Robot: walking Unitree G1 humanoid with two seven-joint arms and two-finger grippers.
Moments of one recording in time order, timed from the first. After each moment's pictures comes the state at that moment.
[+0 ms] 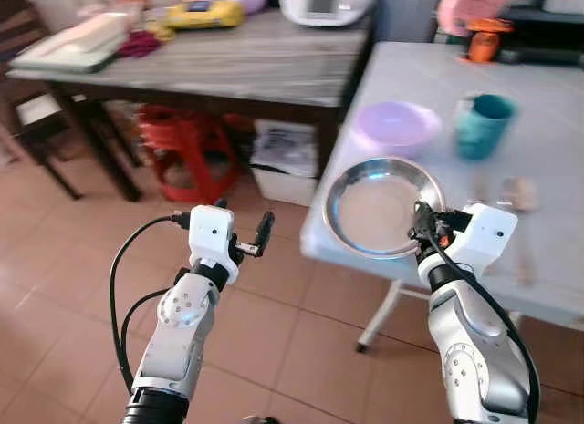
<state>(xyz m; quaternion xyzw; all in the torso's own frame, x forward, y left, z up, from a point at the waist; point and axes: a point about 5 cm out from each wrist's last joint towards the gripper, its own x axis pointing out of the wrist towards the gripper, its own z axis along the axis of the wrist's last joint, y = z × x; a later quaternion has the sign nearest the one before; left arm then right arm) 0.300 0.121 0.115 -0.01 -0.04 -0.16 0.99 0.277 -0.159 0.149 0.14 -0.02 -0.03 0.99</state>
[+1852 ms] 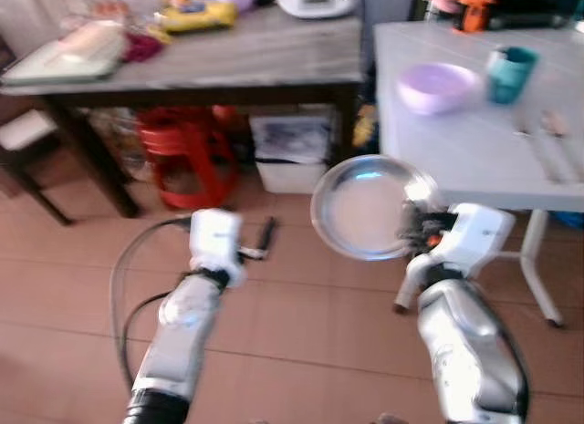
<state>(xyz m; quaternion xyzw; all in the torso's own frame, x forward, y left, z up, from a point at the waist) 0.300 0.119 0.112 -0.01 -0.04 -0.16 0.99 0.281 -0.150 0.151 0.14 -0.03 -0.02 0.99</state>
